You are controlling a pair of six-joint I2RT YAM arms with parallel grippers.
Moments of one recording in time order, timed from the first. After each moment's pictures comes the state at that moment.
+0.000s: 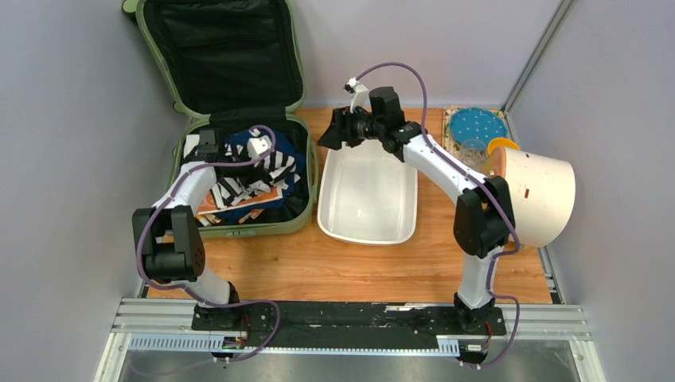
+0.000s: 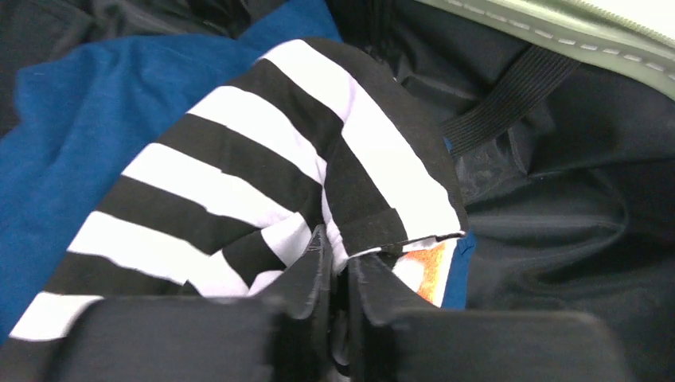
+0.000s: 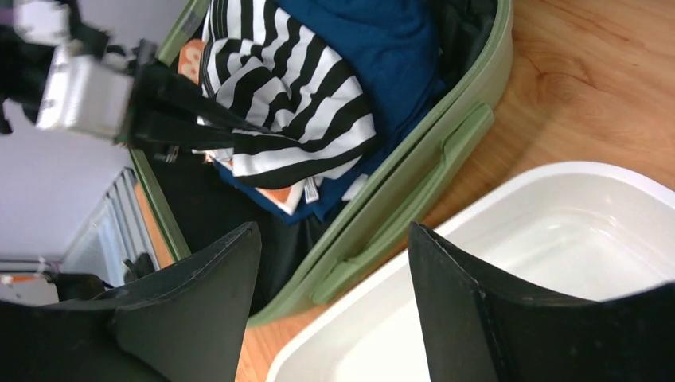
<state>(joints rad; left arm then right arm) 0.04 1.59 1.11 -0.50 0.76 0.95 0.52 1.87 1.64 -0.17 -0.57 0.30</state>
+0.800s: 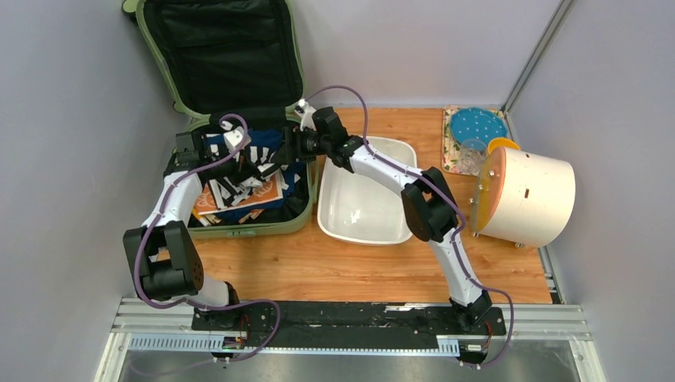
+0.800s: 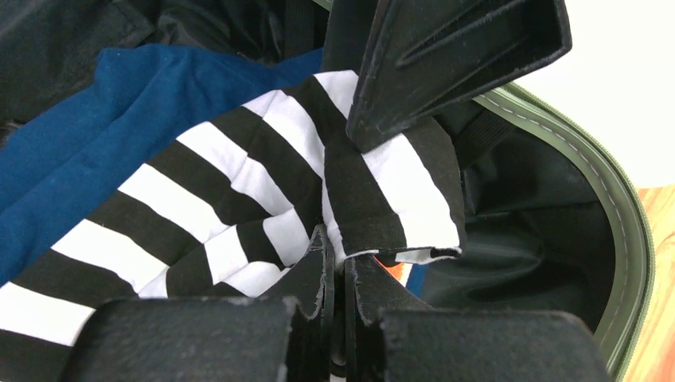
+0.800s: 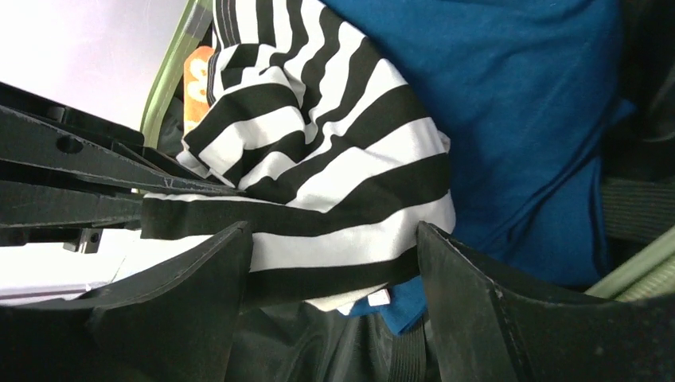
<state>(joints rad) 0.19 1.46 1.05 -0.41 0.97 0.69 0.71 2.30 1.98 -0.08 -0.47 0.57</state>
